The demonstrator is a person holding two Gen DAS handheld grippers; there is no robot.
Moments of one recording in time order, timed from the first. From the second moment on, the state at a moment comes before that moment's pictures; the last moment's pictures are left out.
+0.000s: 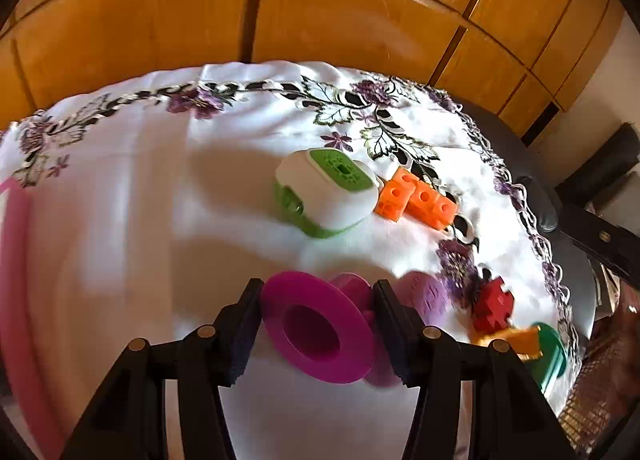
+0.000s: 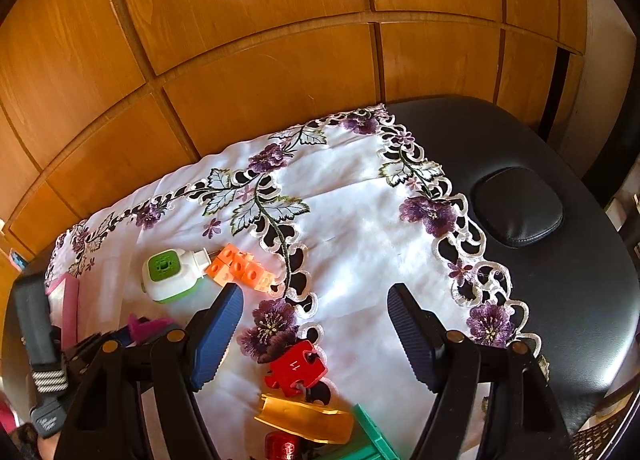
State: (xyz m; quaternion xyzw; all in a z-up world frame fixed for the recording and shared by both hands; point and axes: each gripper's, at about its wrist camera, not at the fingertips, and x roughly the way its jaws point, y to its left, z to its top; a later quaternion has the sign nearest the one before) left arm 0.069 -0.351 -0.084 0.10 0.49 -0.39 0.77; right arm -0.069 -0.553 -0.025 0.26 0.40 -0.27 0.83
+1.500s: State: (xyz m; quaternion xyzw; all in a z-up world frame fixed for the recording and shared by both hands) left arm 0.022 -0.122 -0.009 -0.01 0.40 -0.36 0.84; right arm -0.068 -0.503 -0.079 0.24 0.63 -0.21 0.71
